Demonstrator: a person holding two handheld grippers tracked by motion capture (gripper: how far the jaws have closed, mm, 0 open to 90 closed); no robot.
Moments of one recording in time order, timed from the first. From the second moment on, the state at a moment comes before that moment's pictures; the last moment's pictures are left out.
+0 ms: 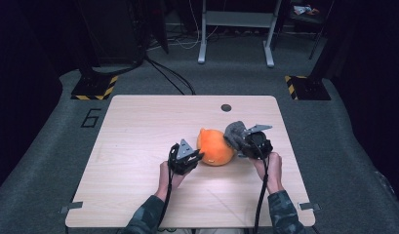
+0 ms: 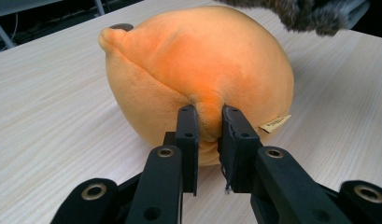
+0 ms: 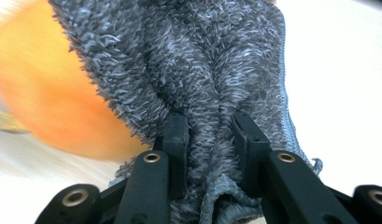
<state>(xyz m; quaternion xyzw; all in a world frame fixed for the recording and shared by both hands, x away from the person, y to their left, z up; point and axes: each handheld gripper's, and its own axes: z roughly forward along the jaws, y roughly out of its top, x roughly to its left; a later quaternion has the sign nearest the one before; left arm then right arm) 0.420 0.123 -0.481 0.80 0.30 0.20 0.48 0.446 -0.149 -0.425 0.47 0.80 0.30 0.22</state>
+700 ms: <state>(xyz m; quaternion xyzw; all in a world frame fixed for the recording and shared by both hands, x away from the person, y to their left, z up) 0.429 0.119 -0.497 0.82 0.31 0.21 0.44 0.470 -0.119 -0.433 0.44 0.83 0.29 0.20</state>
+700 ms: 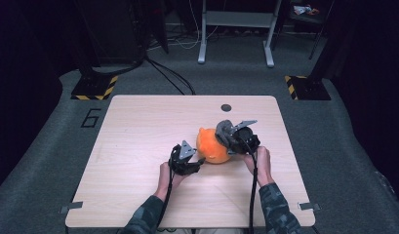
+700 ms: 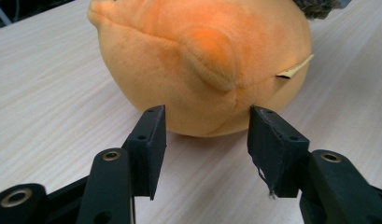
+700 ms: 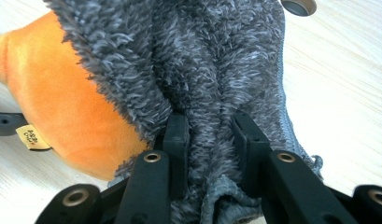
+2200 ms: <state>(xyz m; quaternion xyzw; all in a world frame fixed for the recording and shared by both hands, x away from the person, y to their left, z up) 0.433 0.116 -0.473 0.79 0.36 0.15 0.47 0.452 -0.085 -0.408 0.37 0.85 0.29 0.22</state>
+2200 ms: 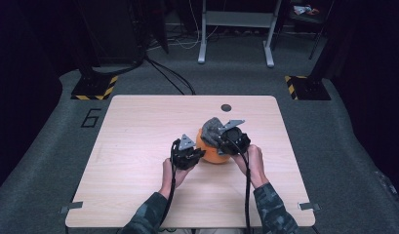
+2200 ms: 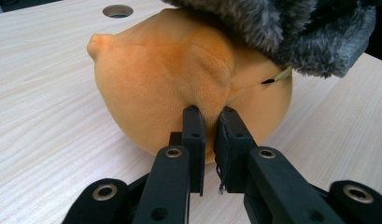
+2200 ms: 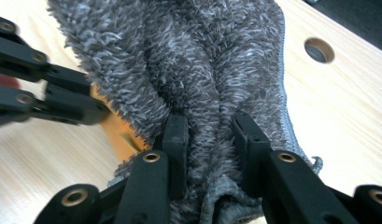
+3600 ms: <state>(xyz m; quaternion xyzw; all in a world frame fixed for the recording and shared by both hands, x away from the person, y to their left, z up) 0.433 0.116 -0.476 0.79 0.36 0.17 0.47 0.451 -0.107 -0.391 0.38 0.84 0.31 0.23</state>
